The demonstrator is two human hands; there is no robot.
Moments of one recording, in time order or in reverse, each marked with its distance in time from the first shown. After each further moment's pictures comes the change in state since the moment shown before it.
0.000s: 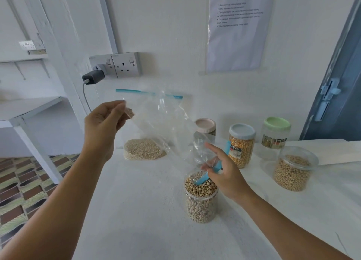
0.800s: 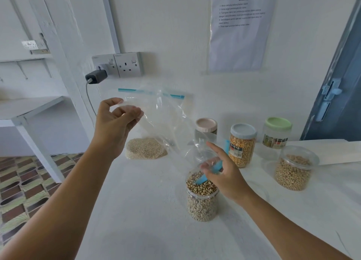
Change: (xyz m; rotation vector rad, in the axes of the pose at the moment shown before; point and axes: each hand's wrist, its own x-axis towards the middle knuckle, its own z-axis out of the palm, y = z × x) left_hand 0.000 0.007 0.013 -0.298 -0.080 -0.136; right_hand -0.004 -0.005 0.002 0.038 -0.035 0.042
